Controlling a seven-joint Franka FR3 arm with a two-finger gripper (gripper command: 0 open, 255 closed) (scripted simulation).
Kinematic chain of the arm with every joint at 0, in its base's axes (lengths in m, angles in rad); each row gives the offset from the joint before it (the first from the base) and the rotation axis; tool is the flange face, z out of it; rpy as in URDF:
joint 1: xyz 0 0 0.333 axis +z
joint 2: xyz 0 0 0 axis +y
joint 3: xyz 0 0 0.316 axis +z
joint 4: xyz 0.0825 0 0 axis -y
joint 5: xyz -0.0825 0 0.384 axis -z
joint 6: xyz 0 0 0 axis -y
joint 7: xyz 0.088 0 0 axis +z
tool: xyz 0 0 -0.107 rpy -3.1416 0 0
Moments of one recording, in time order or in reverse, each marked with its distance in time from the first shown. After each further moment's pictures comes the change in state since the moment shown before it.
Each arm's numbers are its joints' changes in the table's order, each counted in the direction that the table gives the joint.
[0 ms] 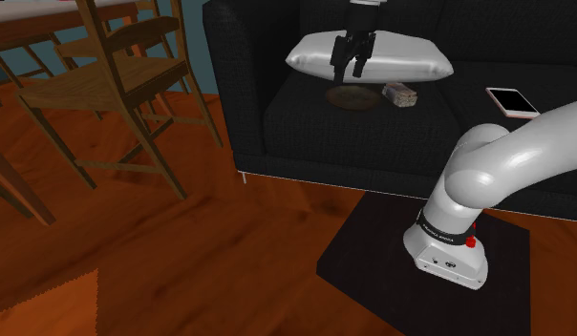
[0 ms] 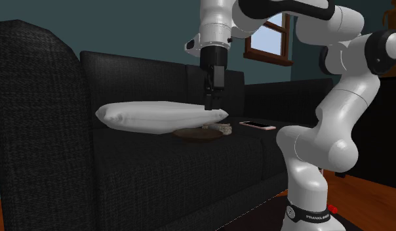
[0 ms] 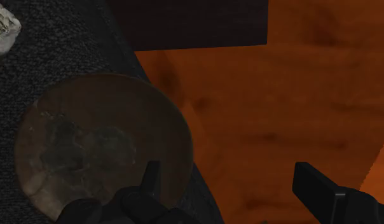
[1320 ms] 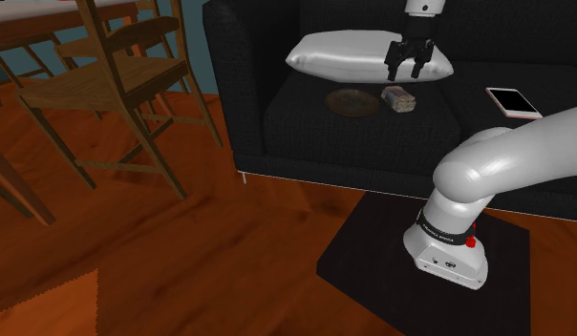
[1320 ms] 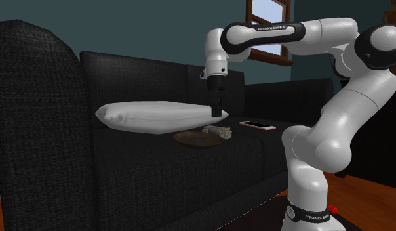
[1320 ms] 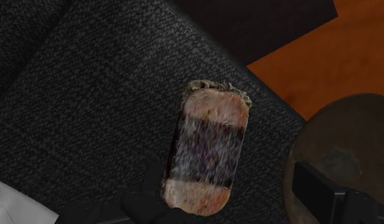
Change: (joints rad) arm -0.265 -0.008 -0.293 -0.059 0.210 -0.029 0.048
